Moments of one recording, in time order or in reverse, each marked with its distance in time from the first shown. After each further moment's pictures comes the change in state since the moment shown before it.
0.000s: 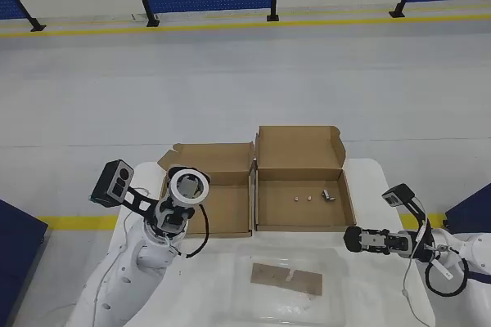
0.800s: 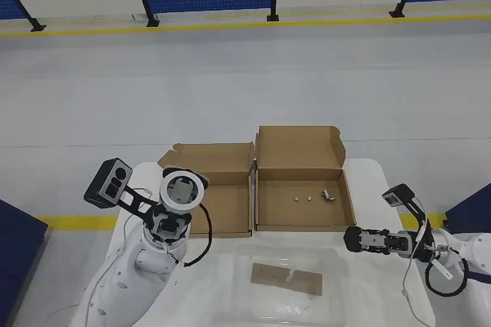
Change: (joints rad) left arm 0.018 -0.012 -0.008 -0.094 -0.122 0.000 -0.115; right arm 0.000 0.000 0.000 0.000 0.000 0.000 0.000
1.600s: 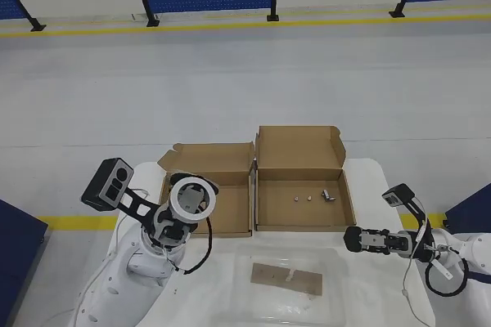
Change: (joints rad) left arm 0.028 -0.003 -0.035 -0.091 -0.083 0.068 -0.185; right arm 0.000 0.000 0.000 0.000 0.000 0.000 0.000
